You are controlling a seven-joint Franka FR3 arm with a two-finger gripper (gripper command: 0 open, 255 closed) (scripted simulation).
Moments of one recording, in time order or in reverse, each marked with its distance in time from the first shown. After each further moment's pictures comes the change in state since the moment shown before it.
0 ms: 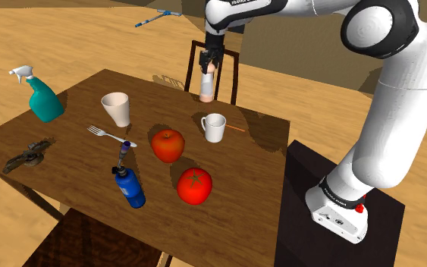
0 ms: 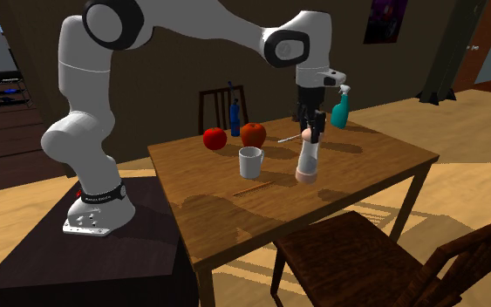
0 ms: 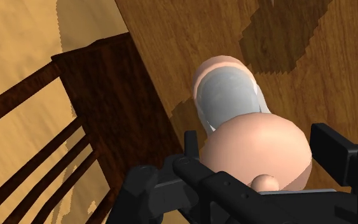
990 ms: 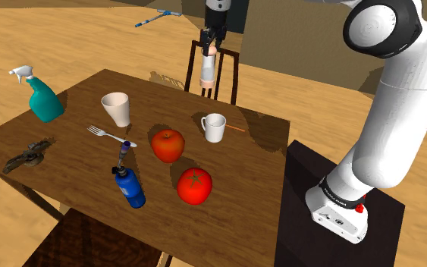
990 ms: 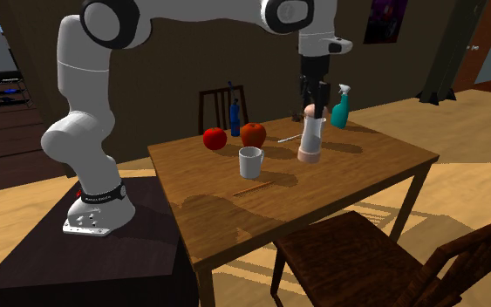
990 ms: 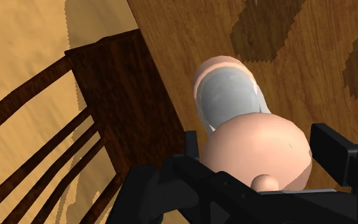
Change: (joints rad) arm -0.001 -0.013 -0.001 0.184 -0.002 -0.197 0.003
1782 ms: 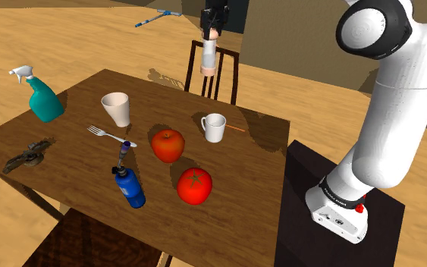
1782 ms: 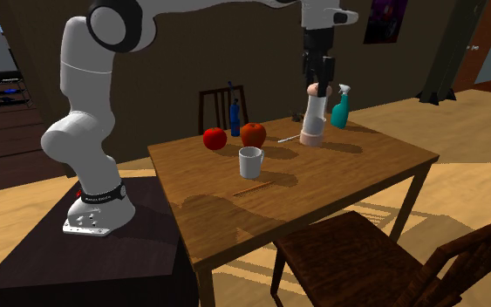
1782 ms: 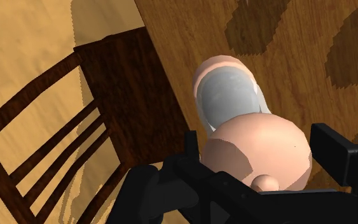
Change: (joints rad) arm -0.003 0.040 0.000 0.221 0.001 -0.181 0.001
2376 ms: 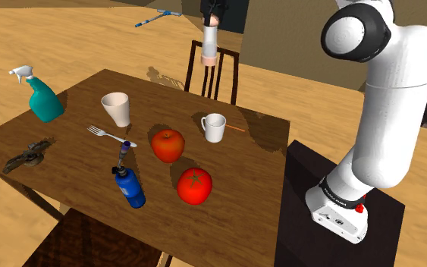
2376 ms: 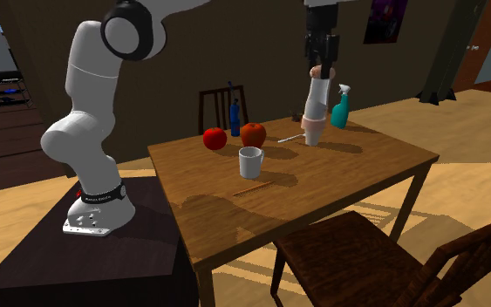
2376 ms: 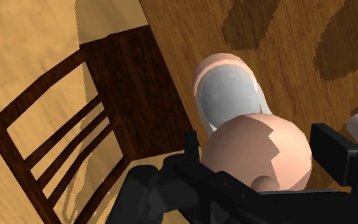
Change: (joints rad) arm -0.004 0.092 0.000 0.270 0.003 -0.178 0.002
